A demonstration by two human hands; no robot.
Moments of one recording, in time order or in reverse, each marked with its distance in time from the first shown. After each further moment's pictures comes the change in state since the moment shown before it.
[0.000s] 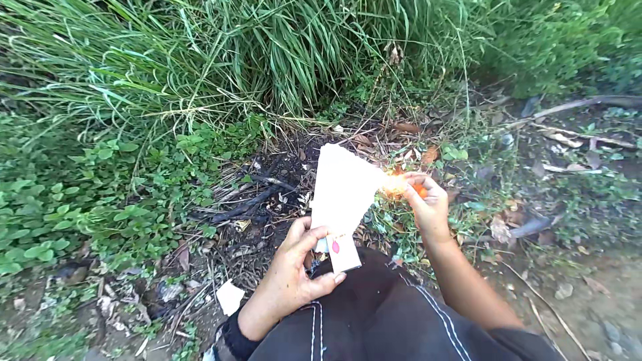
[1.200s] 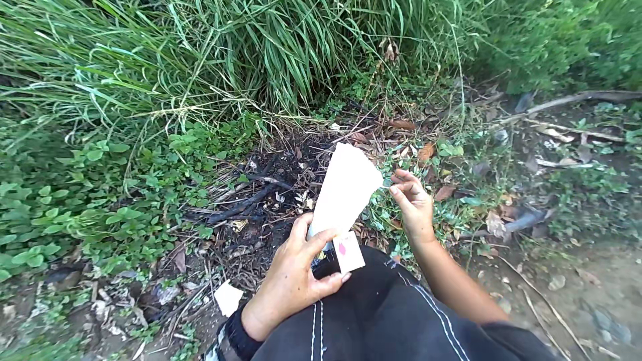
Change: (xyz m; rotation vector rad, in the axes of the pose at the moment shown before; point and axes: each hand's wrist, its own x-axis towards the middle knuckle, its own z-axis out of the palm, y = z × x) left_hand 0.001 -0.005 0.006 0.338 -0.028 0.047; right_hand -0.020 0.022 0.015 0.094 0.053 0.103
